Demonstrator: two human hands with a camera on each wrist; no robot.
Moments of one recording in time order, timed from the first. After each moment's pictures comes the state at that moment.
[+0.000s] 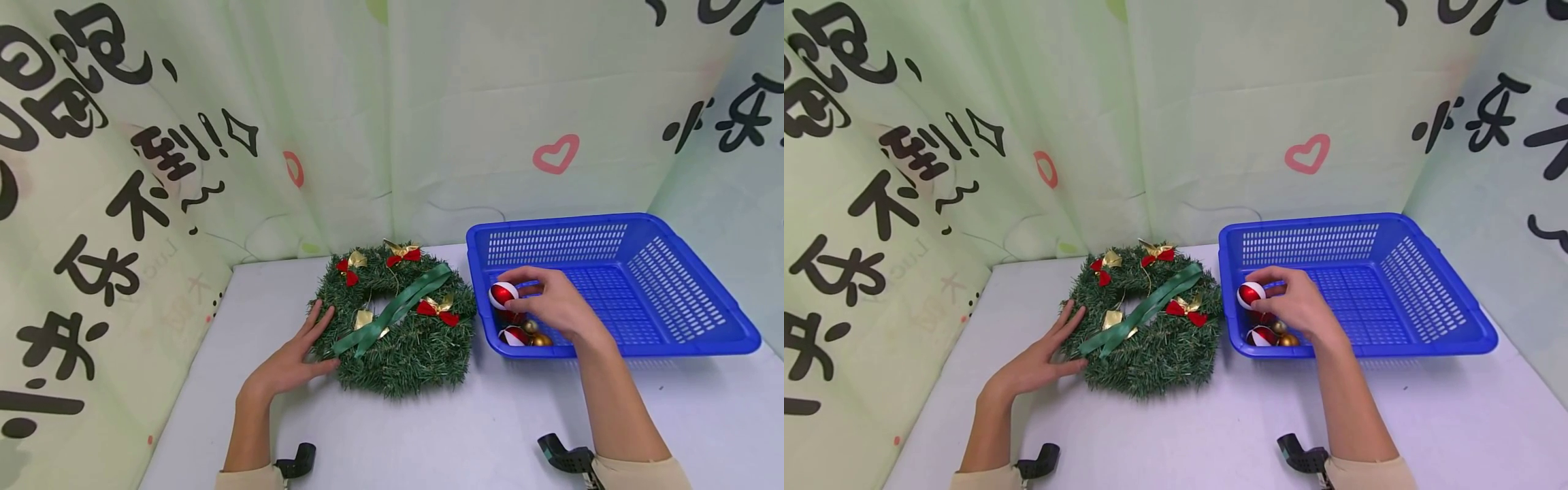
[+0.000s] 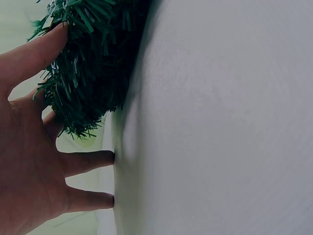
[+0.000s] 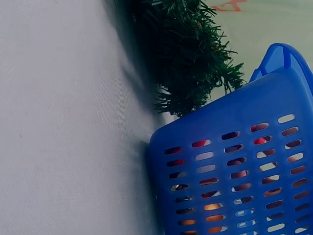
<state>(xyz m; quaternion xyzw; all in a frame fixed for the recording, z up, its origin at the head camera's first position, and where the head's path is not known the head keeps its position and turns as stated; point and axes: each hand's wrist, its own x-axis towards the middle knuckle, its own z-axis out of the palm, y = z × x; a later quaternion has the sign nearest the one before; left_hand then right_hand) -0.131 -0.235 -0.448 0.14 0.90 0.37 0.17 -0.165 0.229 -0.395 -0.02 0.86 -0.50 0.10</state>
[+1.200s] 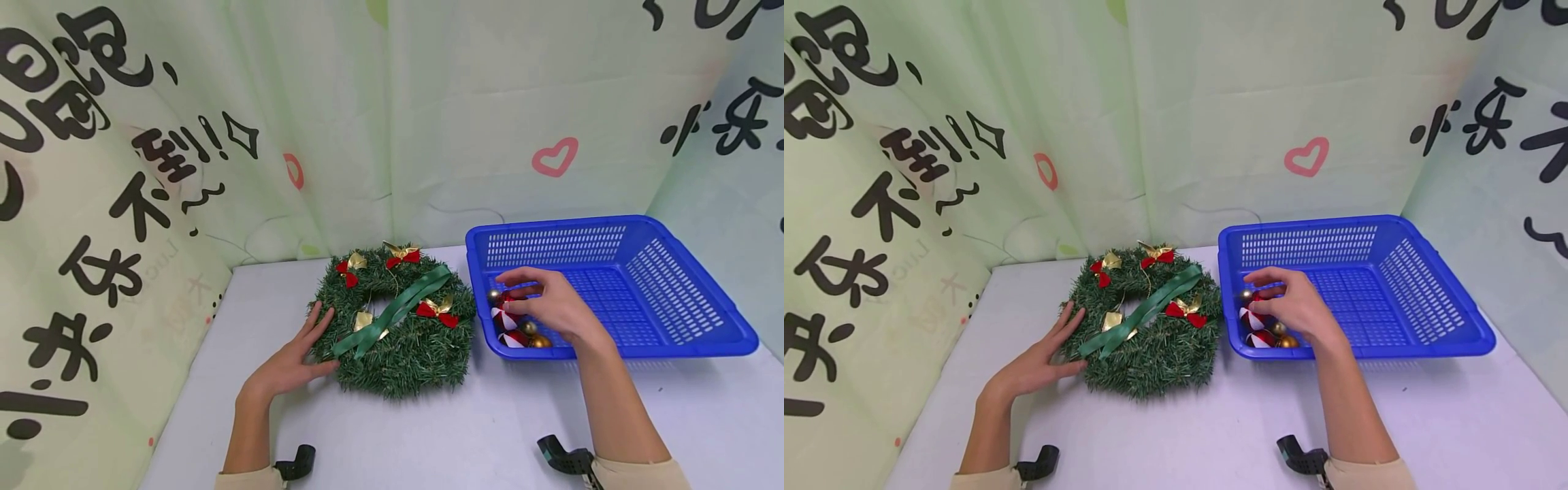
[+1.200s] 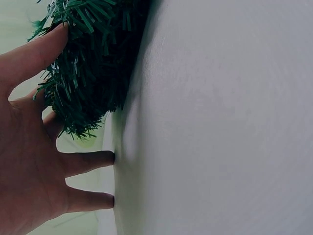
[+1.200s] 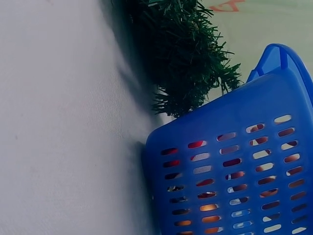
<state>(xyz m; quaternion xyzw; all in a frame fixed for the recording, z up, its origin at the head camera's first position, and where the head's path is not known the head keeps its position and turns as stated) -0.131 -0.235 -0.447 0.15 0.90 0.37 0.17 -0.164 0.230 -0.396 -0.04 0.85 -0.51 0.10</state>
